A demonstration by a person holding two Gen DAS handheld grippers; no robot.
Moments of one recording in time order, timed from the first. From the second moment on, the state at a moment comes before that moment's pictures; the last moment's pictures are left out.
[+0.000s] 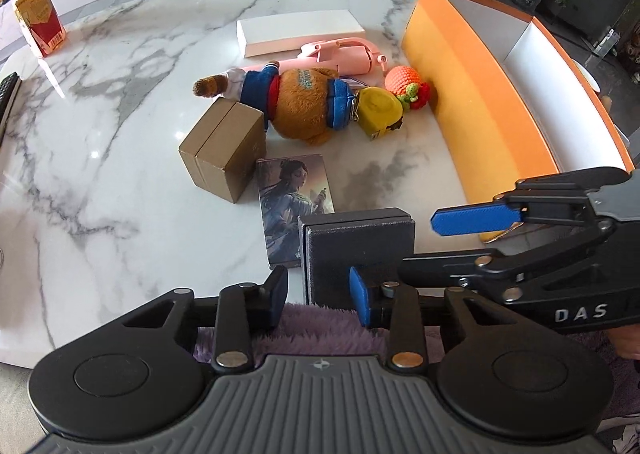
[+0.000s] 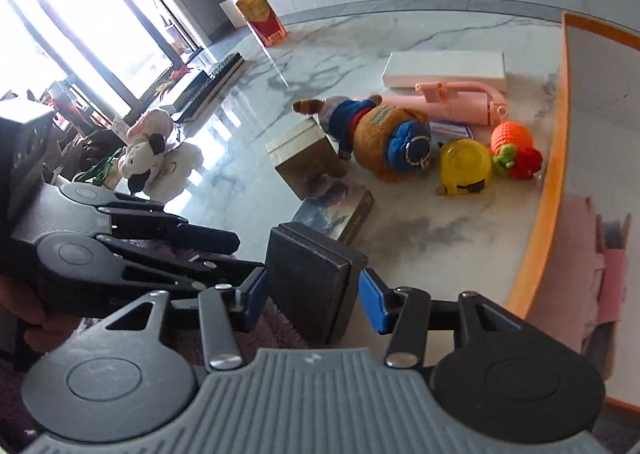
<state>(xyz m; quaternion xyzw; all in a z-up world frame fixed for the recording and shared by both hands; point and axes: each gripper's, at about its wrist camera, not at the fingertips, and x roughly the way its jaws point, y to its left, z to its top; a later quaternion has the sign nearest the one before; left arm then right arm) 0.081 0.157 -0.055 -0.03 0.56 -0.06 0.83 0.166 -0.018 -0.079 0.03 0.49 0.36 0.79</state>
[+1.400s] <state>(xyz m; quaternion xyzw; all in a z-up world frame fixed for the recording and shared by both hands) 0.151 0.140 -0.093 -0.02 0.57 -0.03 0.82 0.200 -0.004 -0.056 -0.09 0.49 0.24 0.83</state>
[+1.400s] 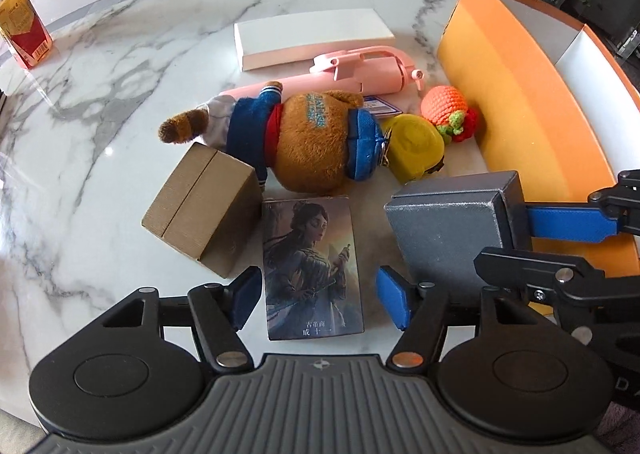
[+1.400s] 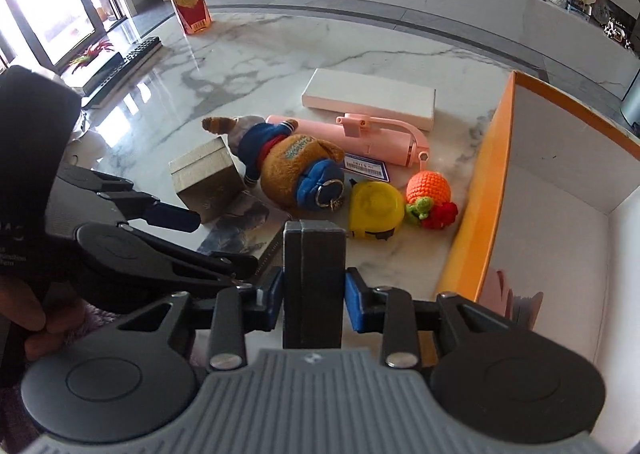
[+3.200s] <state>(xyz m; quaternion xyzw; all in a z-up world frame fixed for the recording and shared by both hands) 0.171 -0.016 0.025 -0.08 0.44 -0.19 0.87 0.199 -0.231 -0.029 0.10 0.47 0.10 0.87</state>
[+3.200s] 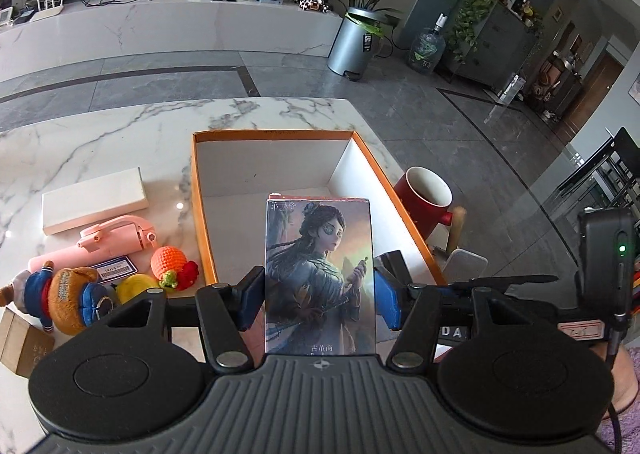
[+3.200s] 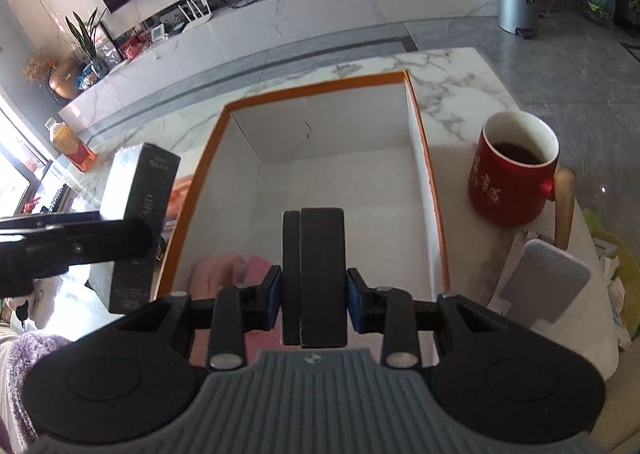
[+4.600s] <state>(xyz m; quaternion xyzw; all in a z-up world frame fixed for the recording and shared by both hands) 0.200 -0.039 -0.013 -0.11 0.48 -0.25 0.83 0.217 -0.221 -0.071 0.15 0.57 0.14 0.79</state>
